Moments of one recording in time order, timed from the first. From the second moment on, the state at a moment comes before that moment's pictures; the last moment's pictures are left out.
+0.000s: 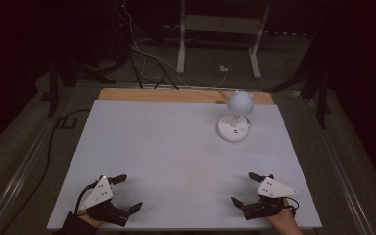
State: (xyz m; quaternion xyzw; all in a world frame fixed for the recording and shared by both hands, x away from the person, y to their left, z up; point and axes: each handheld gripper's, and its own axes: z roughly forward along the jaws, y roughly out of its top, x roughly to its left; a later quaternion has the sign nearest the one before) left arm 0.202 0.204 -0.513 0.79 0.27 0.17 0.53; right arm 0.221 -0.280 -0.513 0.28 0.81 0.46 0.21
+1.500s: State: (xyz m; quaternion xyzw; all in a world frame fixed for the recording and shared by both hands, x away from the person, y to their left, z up) left arm 0.203 0.205 -0.511 0.78 0.27 0.16 0.53; right arm 0.223 -0.256 -0.484 0.26 0.85 0.43 0.14
